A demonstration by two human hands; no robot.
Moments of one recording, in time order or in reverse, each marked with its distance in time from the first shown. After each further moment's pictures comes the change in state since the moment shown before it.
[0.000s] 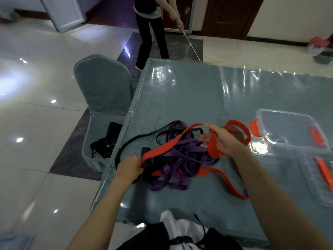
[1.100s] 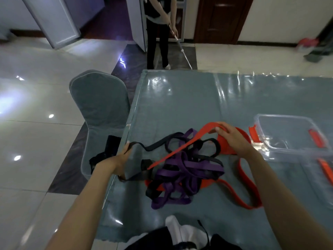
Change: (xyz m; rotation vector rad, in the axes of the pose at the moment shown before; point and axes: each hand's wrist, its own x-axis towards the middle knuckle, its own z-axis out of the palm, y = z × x) left_hand 0.064 -0.037 -0.095 0.023 -0.454 0.120; right_hand -0.007 -0.033 -0.036 -0.713 0.070 -0.603
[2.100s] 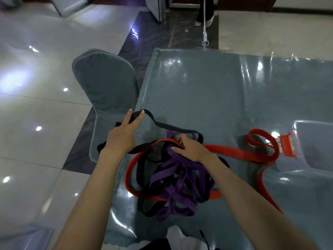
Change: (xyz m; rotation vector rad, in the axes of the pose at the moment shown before) left_hand 0.014 0.052 -0.088 0.103 0.496 -0.060; right_hand 0.103 0.034 0.168 -0.502 -0.561 0.033
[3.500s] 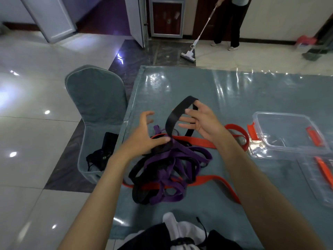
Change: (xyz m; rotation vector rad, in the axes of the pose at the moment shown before) left_hand -0.081 0.067 0.007 -0.865 0.020 0.264; right_hand -0.139 -0.078 -0.090 1.219 0.319 -0.251
